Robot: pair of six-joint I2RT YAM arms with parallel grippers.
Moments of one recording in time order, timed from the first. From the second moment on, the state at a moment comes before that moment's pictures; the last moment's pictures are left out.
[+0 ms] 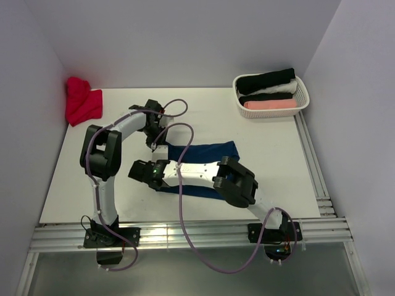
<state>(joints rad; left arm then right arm) -0.33 2.06 1.54 -0.86 0.28 -0.02 1.23 2.23 1.76 -0.76 0.56 1.14</state>
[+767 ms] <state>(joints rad) -0.13 2.04 1.64 -0.91 0.71 0.14 1.13 1.82 0.76 0.43 0.27 1.47</state>
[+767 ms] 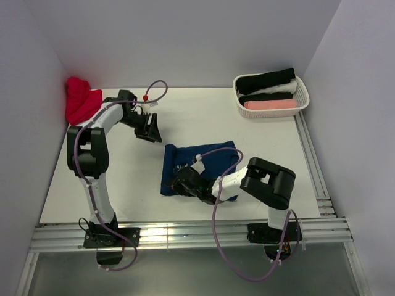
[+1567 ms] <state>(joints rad) -0.20 2.10 1.39 -0.72 0.86 0.16 1.01 2.04 0.63 1.04 0.03 1.63</state>
